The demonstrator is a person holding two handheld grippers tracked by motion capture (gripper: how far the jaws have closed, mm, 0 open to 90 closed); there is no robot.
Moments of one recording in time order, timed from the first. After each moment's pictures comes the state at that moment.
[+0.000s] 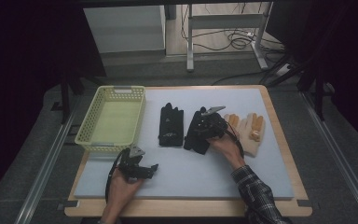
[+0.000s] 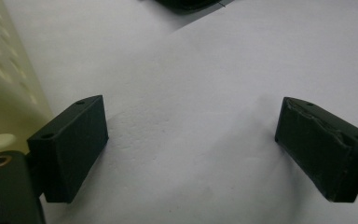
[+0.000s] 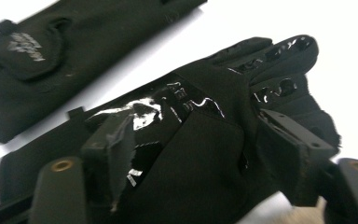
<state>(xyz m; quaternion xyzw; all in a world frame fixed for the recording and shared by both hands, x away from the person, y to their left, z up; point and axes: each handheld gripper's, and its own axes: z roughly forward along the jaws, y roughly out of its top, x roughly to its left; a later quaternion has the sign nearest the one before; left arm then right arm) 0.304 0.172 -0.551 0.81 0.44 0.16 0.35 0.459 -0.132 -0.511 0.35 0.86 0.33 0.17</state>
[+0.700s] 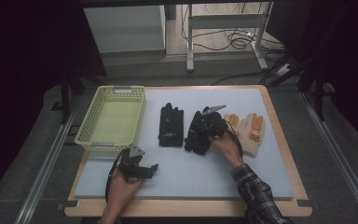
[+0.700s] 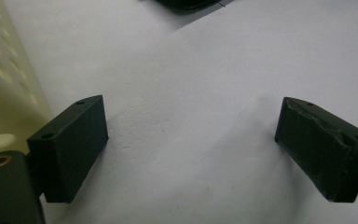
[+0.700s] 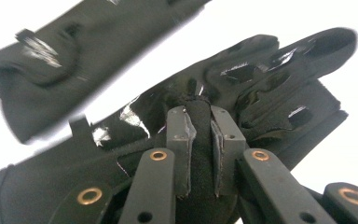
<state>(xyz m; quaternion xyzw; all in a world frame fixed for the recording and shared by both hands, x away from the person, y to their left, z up) 0.304 0.172 -0.551 0.81 0.44 0.16 0.35 0.456 -0.133 -0.505 0.36 0.86 0.33 0.14</state>
